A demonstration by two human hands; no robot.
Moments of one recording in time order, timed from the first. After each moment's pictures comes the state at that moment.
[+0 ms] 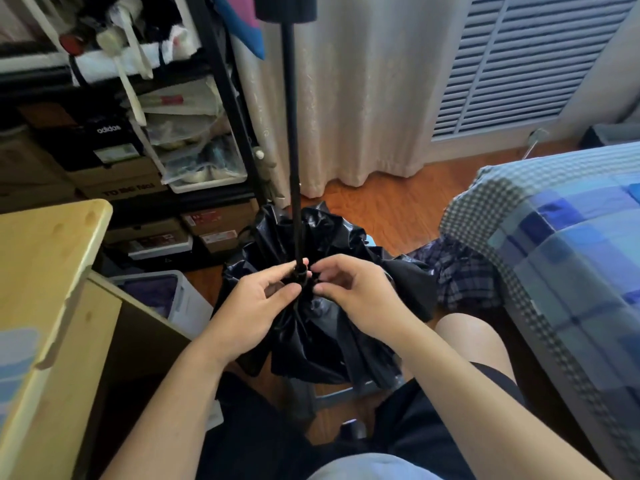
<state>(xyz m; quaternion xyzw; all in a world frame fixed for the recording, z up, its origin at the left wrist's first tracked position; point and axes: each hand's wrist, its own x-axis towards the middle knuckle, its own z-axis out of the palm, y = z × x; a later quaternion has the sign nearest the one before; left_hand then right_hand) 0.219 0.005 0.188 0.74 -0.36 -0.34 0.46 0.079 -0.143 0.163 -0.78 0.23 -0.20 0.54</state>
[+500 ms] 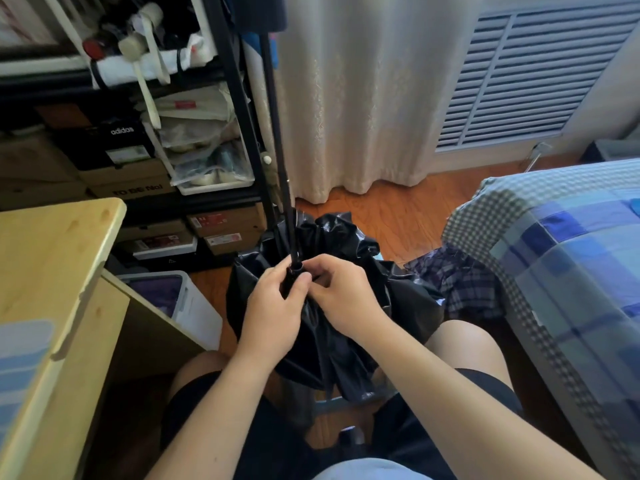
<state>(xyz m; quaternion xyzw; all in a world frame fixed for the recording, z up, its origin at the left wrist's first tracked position) 0.185 -0.007 0.187 0.81 -0.29 -0.19 0.47 0.106 -0.118 0.179 -0.80 0.26 -0.20 0.49</state>
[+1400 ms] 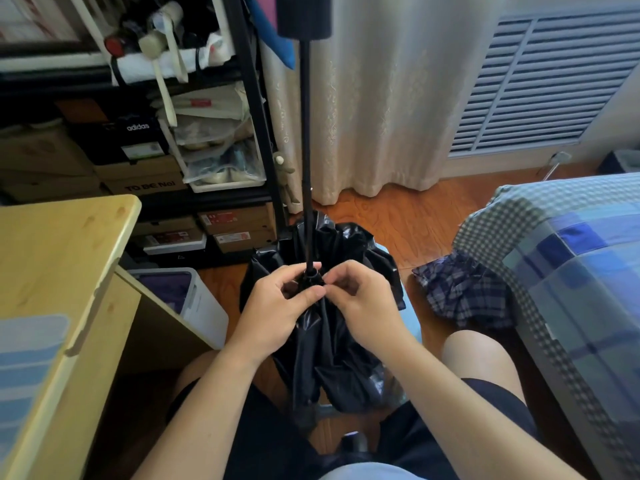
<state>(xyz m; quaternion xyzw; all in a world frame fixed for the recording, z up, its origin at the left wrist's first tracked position) 0.214 -0.001 0.182 0.75 -0.32 -0.26 0.52 0.096 -0.118 0.174 -0.76 0.28 -0.24 0.53</state>
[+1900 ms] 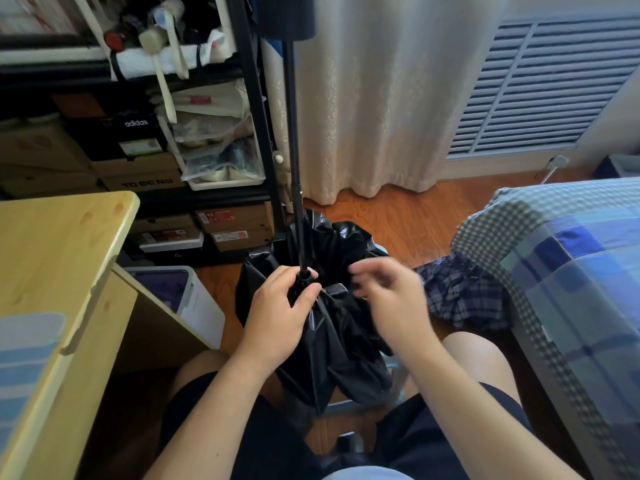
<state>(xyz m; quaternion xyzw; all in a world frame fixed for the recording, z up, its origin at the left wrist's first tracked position) 0.204 0.000 0.176 0.79 -0.39 -0.11 0.46 0.078 -0.132 0.183 -0.69 0.33 -0.31 0.56</state>
